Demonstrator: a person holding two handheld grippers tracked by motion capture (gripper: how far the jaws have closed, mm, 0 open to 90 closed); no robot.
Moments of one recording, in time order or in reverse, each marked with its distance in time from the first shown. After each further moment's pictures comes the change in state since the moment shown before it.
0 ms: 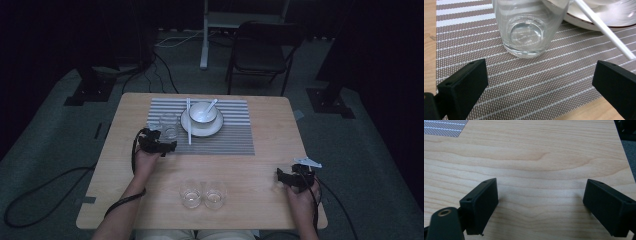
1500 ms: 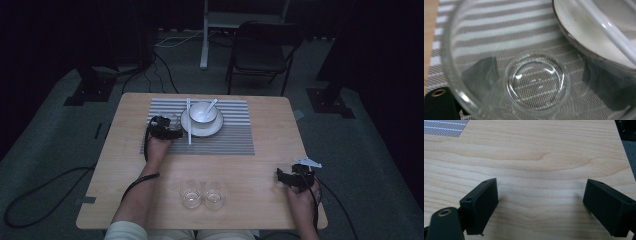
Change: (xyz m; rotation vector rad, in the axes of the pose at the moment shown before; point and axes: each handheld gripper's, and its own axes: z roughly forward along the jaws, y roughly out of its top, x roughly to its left) left arm -0.005 0.041 0.055 0.010 0.131 0.018; right arm 0.000 0.000 0.000 0.000 0.003 -0.003
